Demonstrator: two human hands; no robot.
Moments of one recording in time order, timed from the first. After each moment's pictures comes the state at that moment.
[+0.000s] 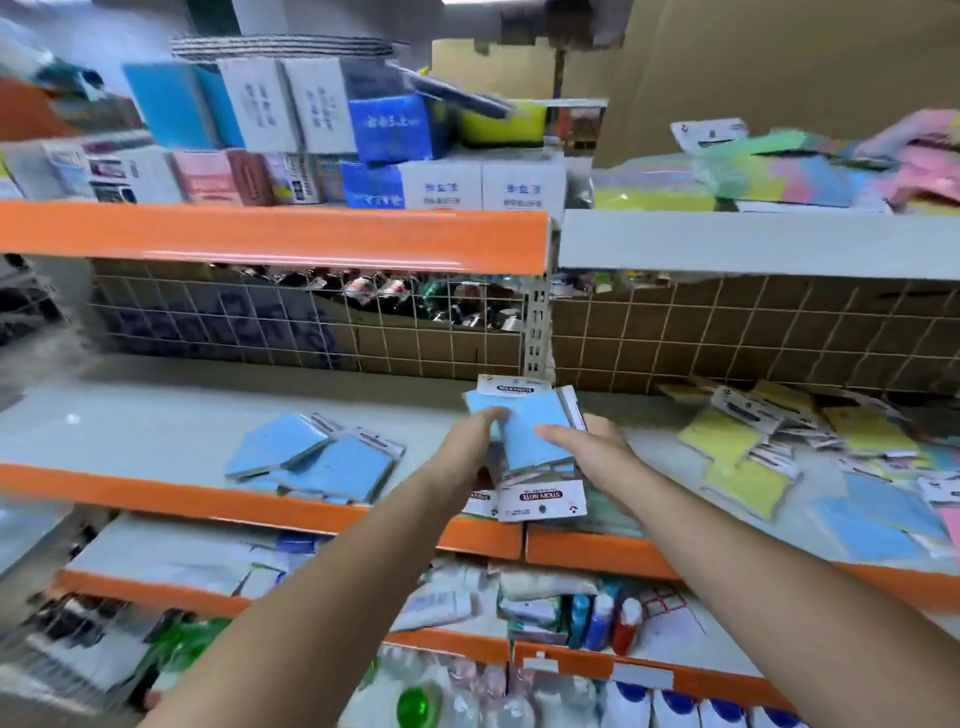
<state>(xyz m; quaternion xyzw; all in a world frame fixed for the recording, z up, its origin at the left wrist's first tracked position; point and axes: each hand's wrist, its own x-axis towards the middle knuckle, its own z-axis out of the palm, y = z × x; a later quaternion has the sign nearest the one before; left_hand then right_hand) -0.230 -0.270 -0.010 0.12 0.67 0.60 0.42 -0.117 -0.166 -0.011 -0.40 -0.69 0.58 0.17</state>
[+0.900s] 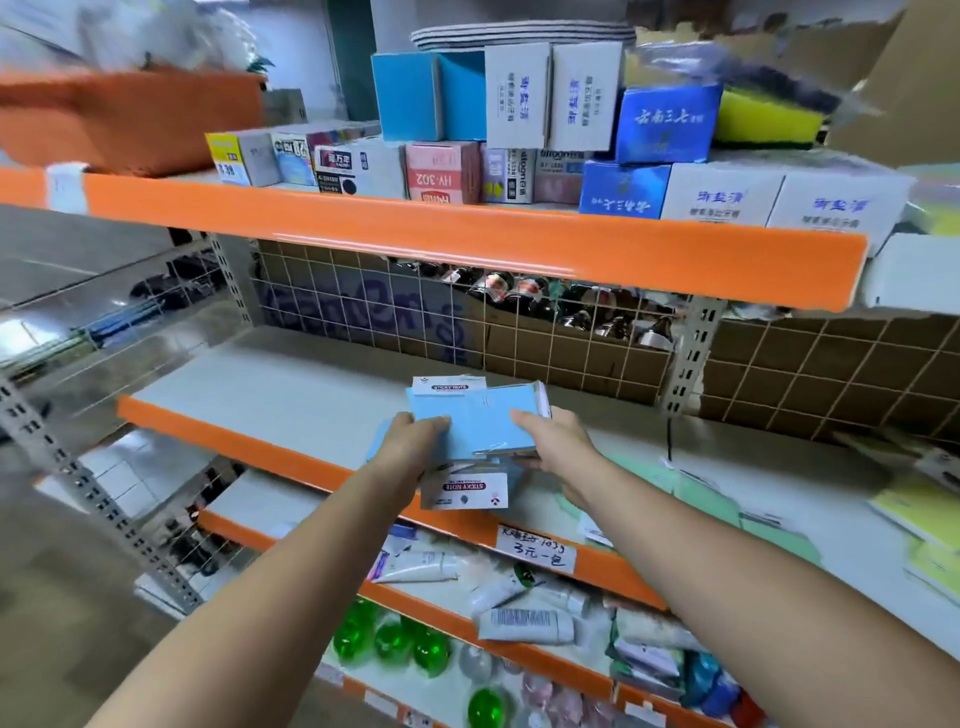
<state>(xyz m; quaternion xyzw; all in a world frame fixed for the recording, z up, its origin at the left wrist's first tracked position) -0.383 -0.421 -0.012 0.00 0.74 0.63 0.25 -0.296 -0.281 -0.013 -0.33 -0.63 0.69 0.11</state>
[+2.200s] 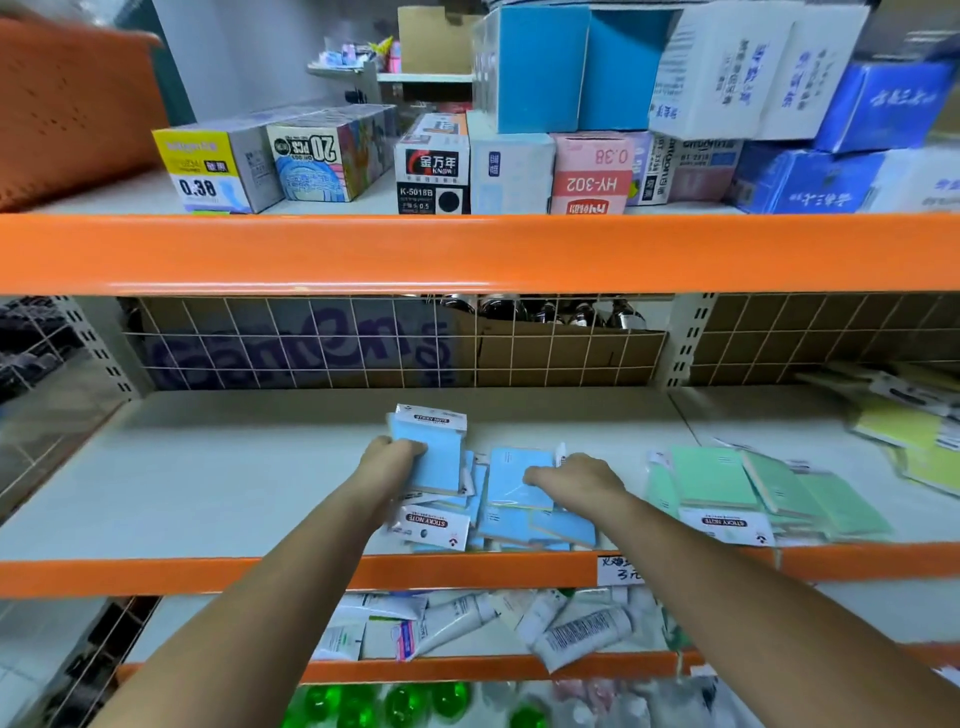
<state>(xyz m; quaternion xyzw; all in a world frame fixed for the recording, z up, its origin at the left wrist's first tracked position) -0.541 -0.458 -0.029 0.12 0.76 0.53 0.37 -0.372 -0.331 -0.043 -0.56 -0.75 0.36 -0.01</state>
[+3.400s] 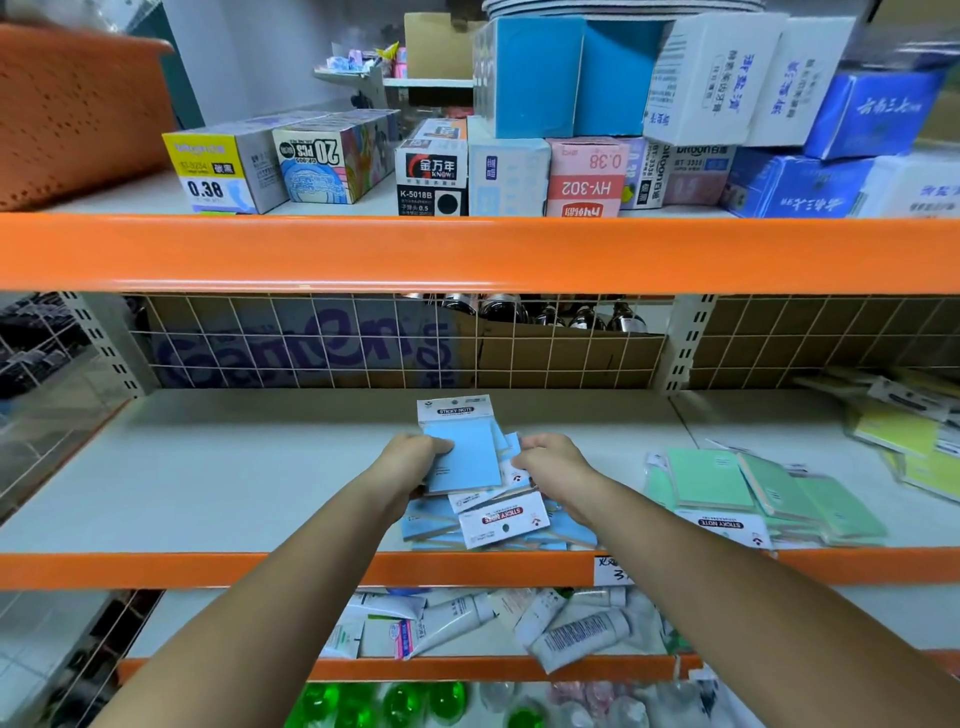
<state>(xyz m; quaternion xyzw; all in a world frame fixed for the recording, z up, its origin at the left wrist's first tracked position) -0.530 -0.448 -0.024 0.13 0.74 0.52 0.42 -0.396 -0.340 -0.039 -0.49 -0.67 0.55 0.09</state>
